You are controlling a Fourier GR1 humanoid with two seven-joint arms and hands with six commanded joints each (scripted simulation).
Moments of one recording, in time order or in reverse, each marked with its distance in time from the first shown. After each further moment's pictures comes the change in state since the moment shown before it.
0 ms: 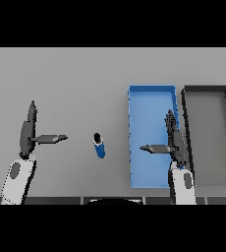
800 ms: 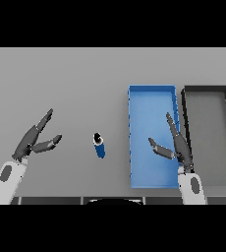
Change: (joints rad) left arm 0.032 0.202 -0.112 -0.056 0.000 -0.366 -0.154; right arm 0.059 -0.178 0.098 -0.107 0.192 0.063 -0.065
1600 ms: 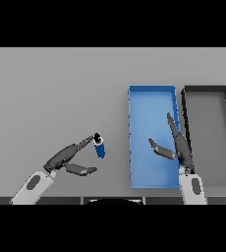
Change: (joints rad) left arm 0.003 -0.114 -0.286 -0.136 -0.151 -0.093 0.142; right arm 0.009 0.003 -0.008 -0.017 -0.033 0.018 0.025
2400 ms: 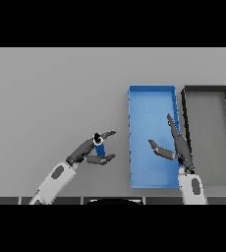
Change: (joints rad) left arm -0.128 -0.292 -0.003 0.320 -0.011 0.053 -0.089; right arm 0.007 0.003 -0.002 0.018 0.006 -0.002 -0.022
